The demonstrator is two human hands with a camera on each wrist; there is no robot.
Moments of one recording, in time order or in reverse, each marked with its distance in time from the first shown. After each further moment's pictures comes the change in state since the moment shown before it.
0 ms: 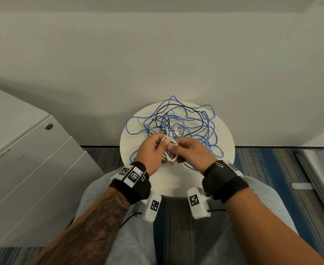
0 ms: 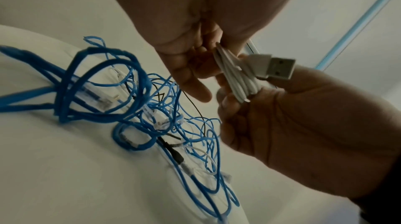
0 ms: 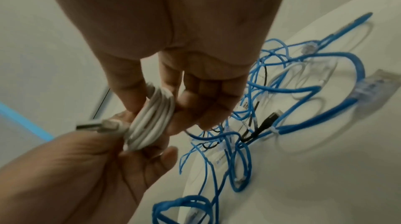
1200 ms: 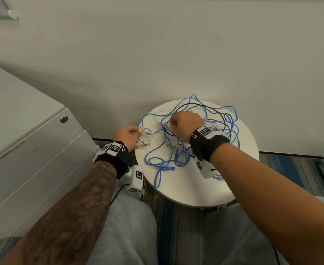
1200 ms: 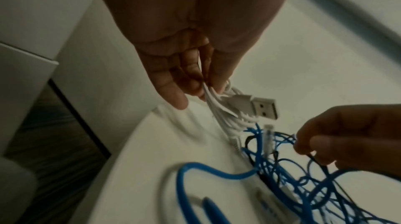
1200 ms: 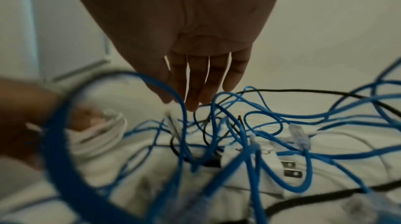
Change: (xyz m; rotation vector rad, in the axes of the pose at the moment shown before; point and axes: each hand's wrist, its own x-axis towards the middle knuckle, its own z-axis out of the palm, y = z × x) left_hand 0.079 -0.082 -0.107 0.087 0.234 -0.448; right_hand 0.126 -0.032 0.031 -1.108 0.021 -0.166
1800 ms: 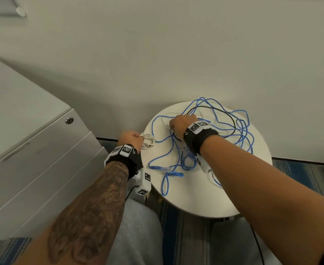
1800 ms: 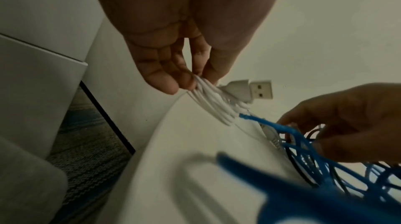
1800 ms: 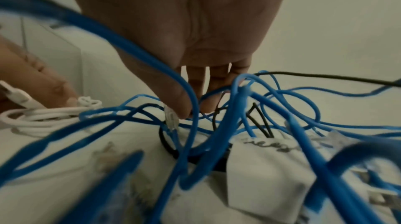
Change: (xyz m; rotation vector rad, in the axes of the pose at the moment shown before) left_hand 0.028 -0.024 0.000 0.198 0.150 -0.116; right_hand 0.061 -0.009 0.027 -0.347 -0.251 -0.102
